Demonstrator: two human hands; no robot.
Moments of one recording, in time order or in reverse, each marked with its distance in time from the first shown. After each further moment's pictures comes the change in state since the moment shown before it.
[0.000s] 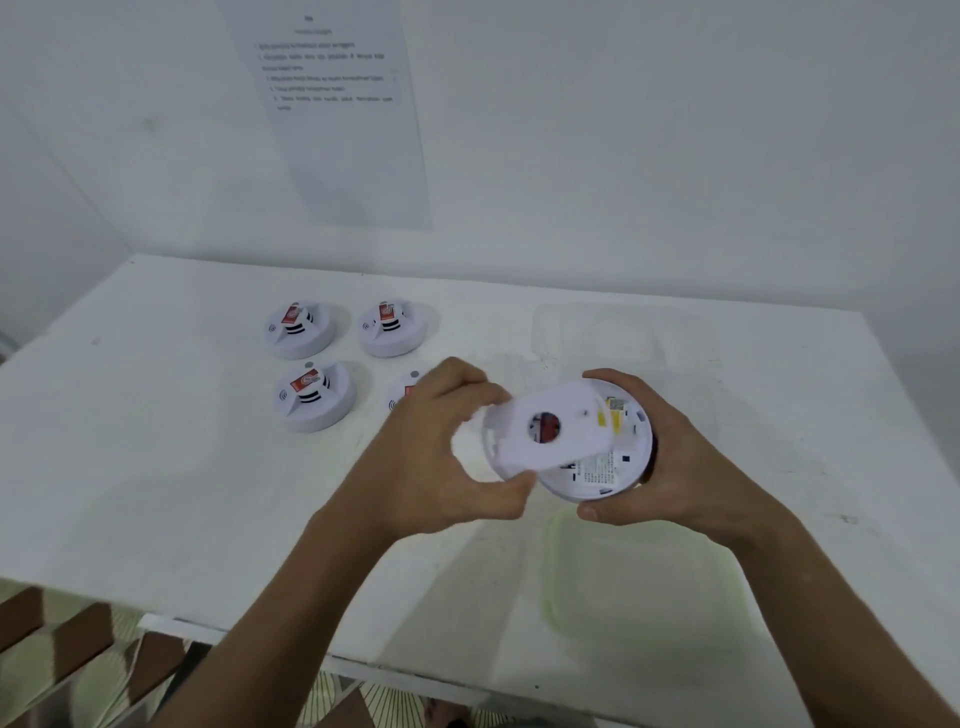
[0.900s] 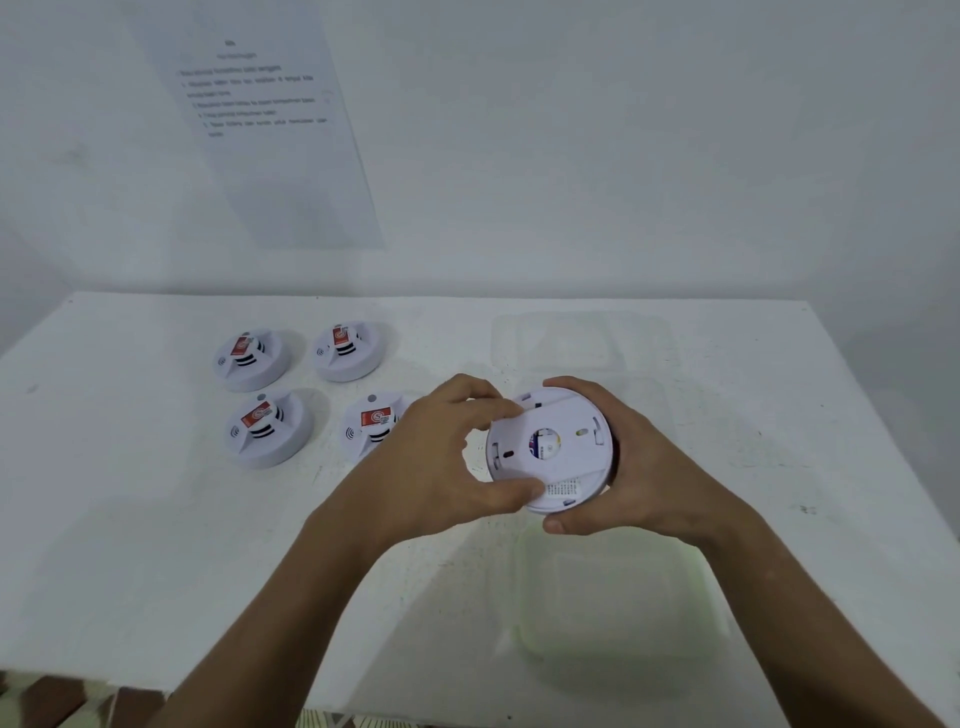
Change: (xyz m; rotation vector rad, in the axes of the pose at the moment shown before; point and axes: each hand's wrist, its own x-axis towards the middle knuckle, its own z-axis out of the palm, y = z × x) left_hand 0.035 0.012 0.024 0.008 -0.237 -0.080; right_hand -0.001 -0.003 -0.012 -0.035 0.032 0.015
